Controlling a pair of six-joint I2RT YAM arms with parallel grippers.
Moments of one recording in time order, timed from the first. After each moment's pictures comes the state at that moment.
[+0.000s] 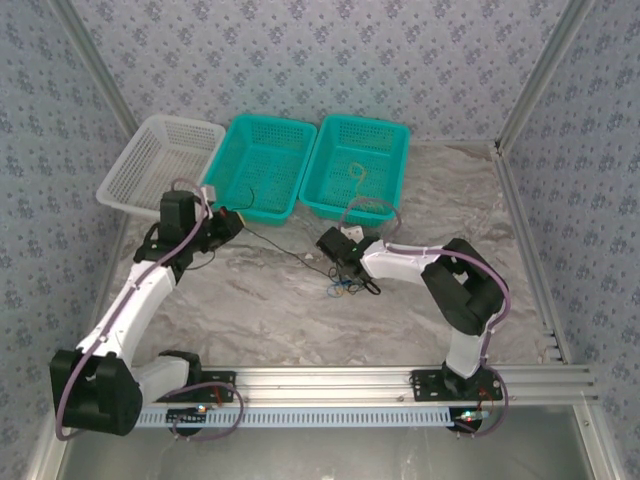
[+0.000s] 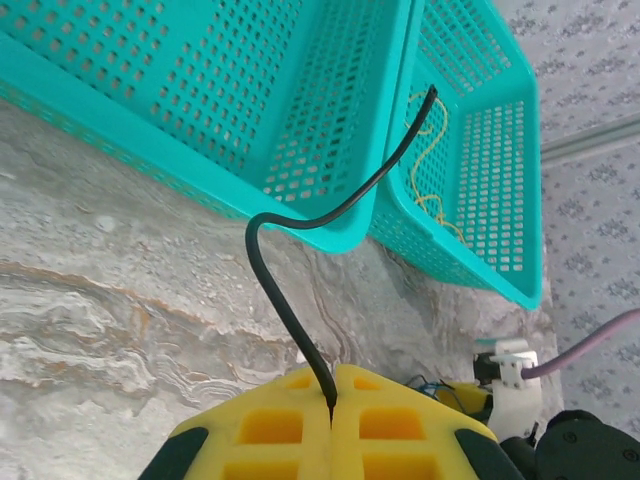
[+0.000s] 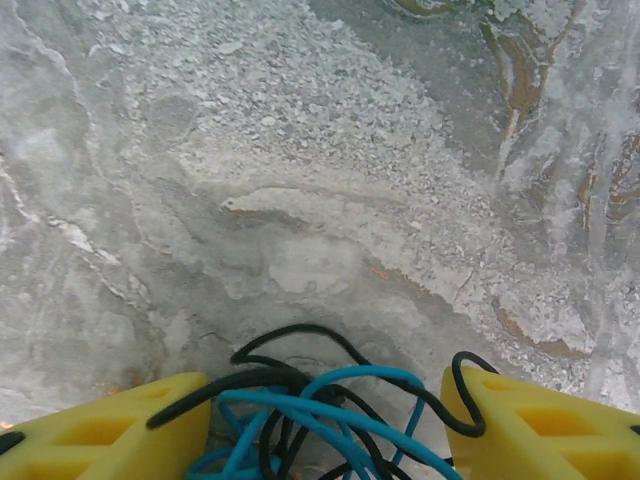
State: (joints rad) left arm -0.16 1.11 0.85 -0.35 0.38 -0.68; right arm 0.80 1.81 1.06 -0.54 0.47 0.54
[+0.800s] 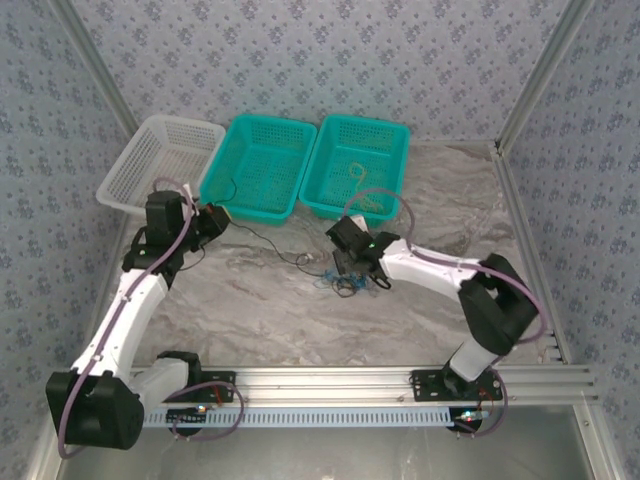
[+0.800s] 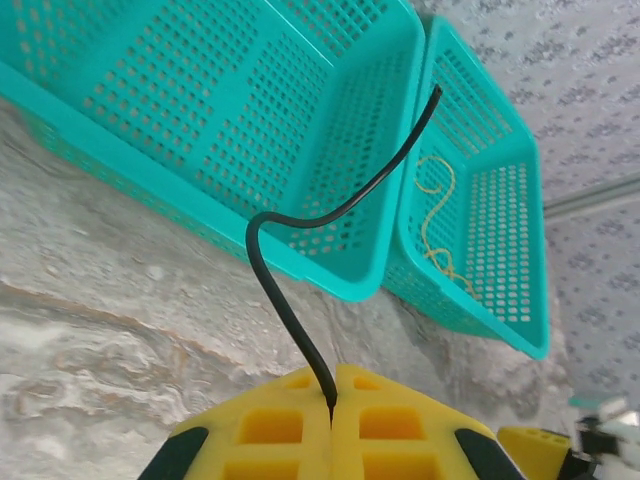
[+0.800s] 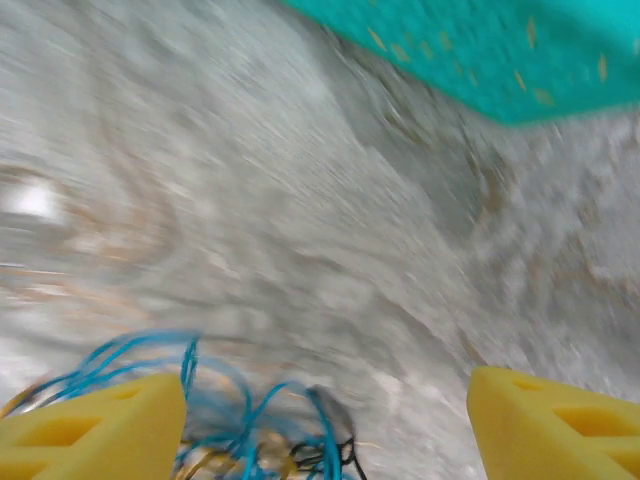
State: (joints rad) left arm -0.12 1.04 0.82 -0.32 0.35 -0.69; right arm 0.80 1.57 1.04 -0.48 0.36 0.37
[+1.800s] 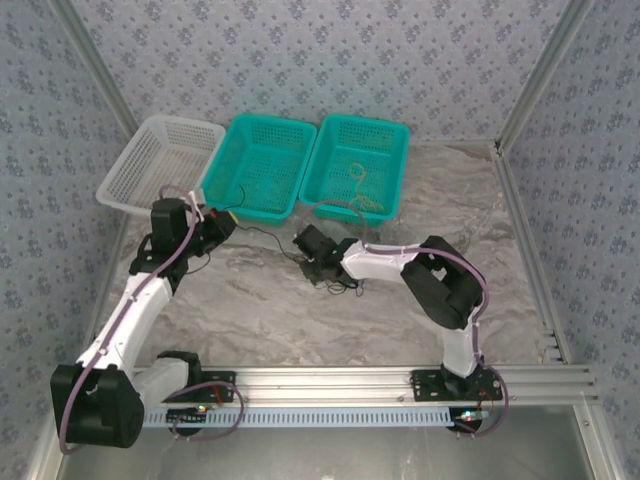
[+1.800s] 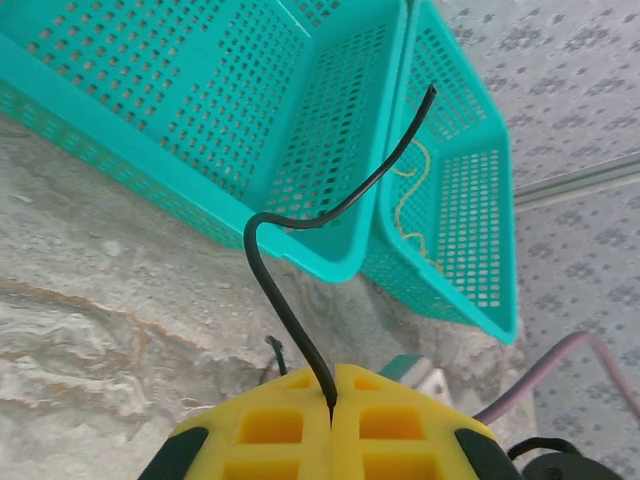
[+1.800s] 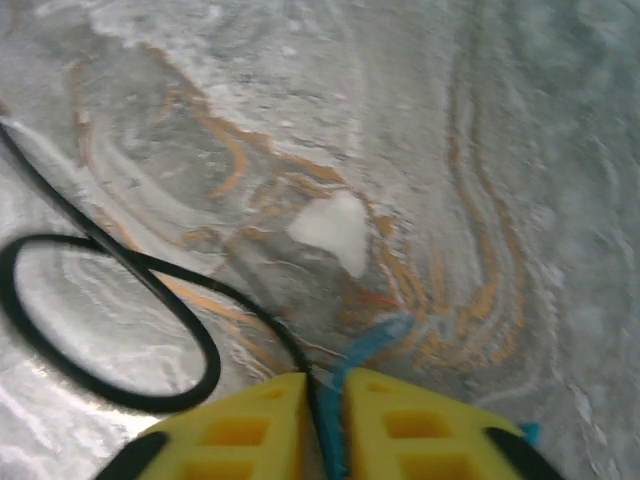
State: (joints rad) left arm -0.12 1.04 0.76 -0.24 0.40 -0.74; right arm 0.88 1.92 1.17 -0.32 0.19 0.26
